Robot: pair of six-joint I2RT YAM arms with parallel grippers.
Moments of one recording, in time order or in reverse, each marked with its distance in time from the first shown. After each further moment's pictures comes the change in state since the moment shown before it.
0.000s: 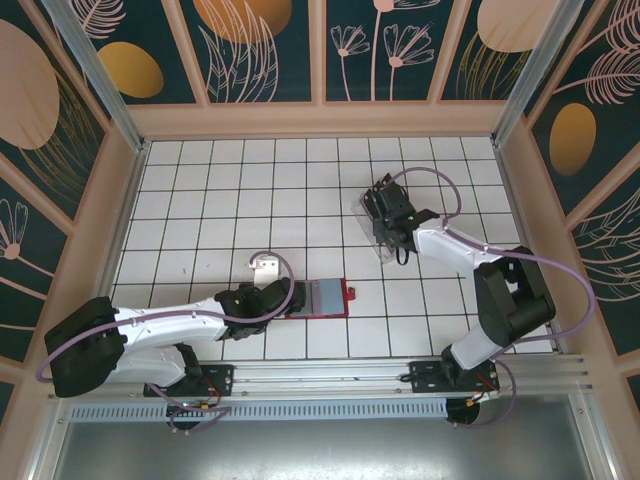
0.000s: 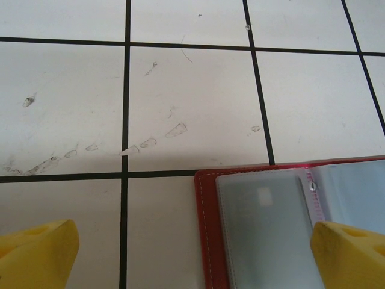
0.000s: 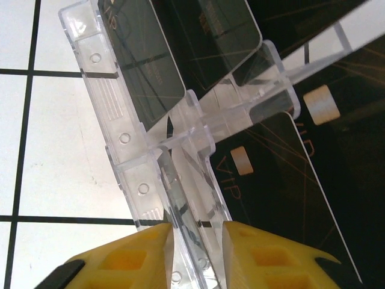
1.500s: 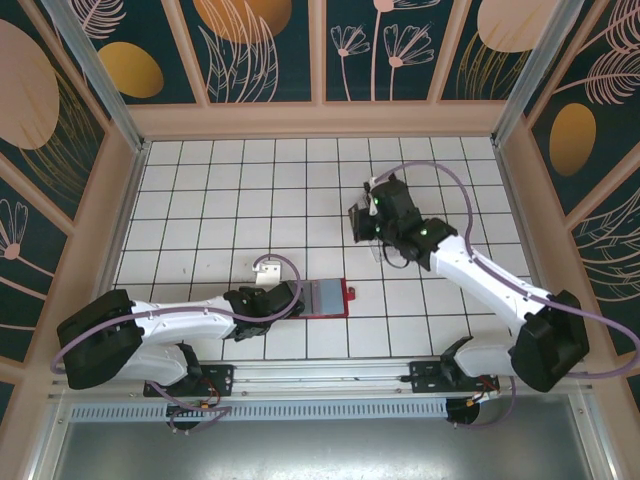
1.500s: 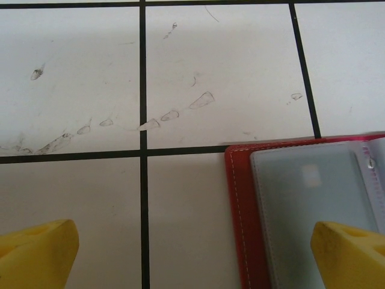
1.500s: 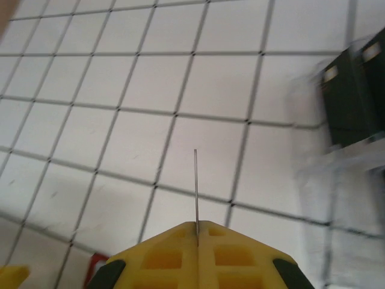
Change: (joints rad) left arm 0.000 0.084 0.001 -0.034 0.003 0.000; right arm 0.178 -0.291 -0.012 0.063 -0.230 0.155
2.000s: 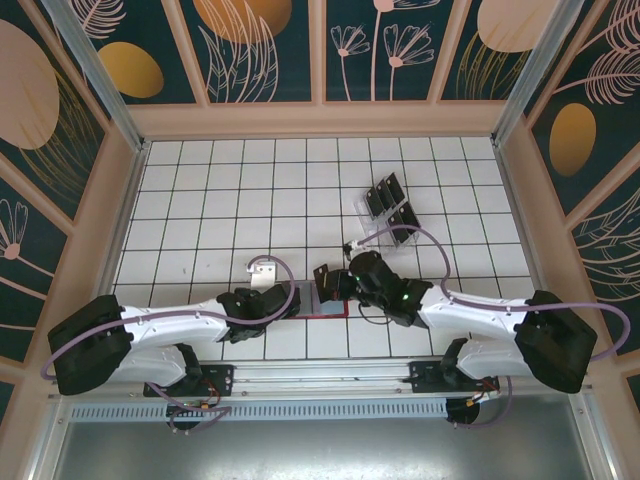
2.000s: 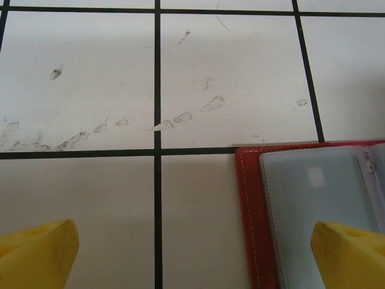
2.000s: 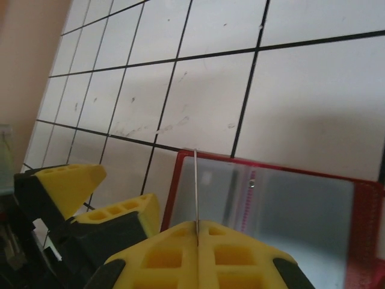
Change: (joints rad) left arm 0.000 -0.060 -0.031 -0.005 -0.013 -0.019; right arm 0.337 -0.048 -0.447 0.490 0.019 0.417
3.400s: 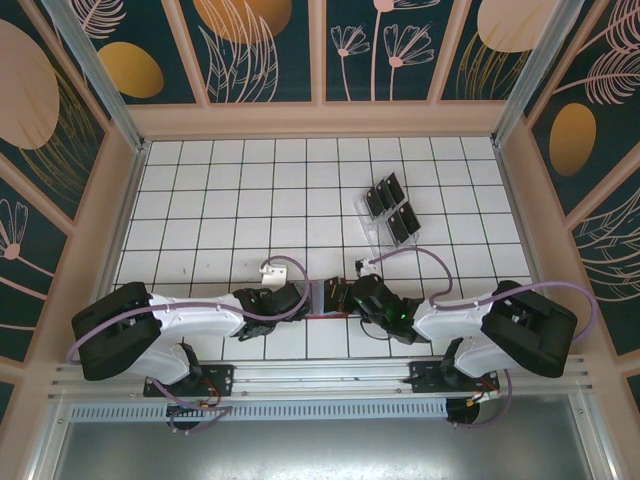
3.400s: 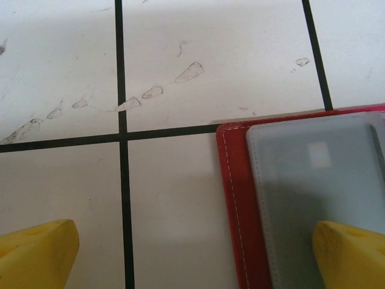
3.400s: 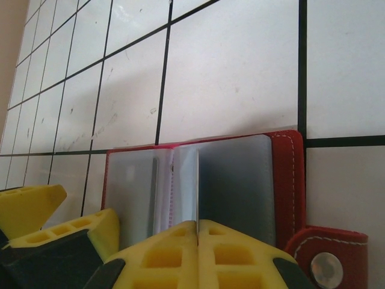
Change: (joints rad) left arm 0.000 0.153 0.050 0.018 0.050 0.031; right arm 0.041 0.129 -0.195 0.289 0.140 0.164
